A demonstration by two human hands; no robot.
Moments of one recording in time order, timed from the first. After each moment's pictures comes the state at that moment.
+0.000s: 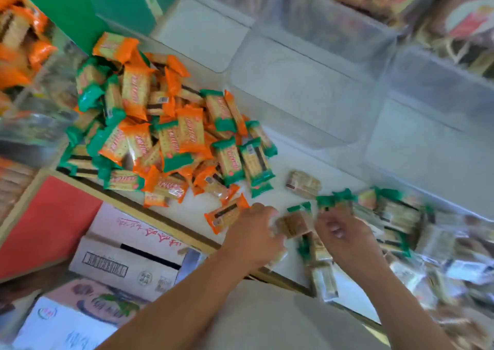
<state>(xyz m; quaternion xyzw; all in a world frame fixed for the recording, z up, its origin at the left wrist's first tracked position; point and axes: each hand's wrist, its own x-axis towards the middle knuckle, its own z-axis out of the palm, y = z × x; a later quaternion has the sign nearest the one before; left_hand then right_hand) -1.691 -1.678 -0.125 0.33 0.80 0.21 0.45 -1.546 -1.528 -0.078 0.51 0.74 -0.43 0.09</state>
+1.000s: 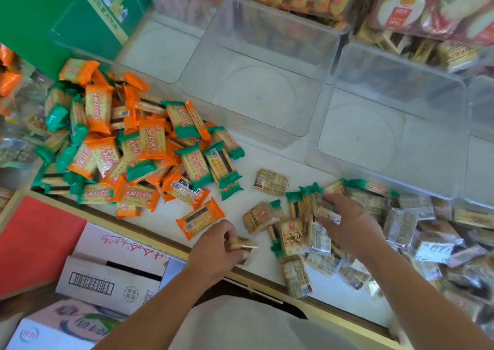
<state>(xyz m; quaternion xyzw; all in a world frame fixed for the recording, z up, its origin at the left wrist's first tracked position) -1.653 -1.701 -0.152 0.25 0.85 0.22 0.42 -1.482 -1.447 -0.100 0.44 0.84 -0.27 0.17</state>
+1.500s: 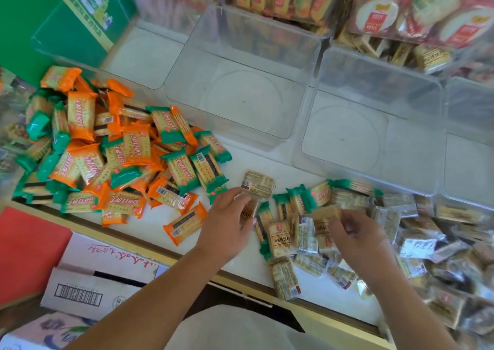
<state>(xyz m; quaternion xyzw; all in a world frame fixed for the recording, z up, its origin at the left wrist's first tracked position) -1.658 -1.637 -0.147 0.42 0.83 0.28 0.26 -1.450 -1.465 -0.064 0.56 0.72 -0.41 0.01</state>
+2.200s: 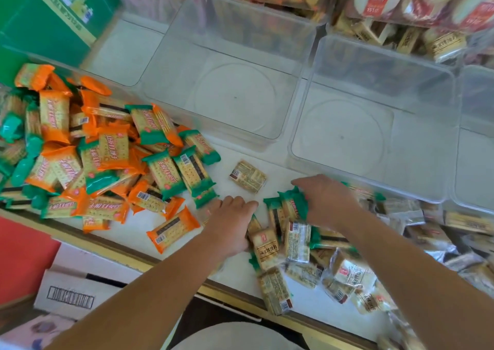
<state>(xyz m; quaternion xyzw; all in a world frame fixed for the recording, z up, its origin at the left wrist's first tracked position) -1.656 -1.580 -0.170 0.53 0.78 -0.08 0.33 -1.523 -1.389 -0.108 0.27 0.92 -0.15 0.25</state>
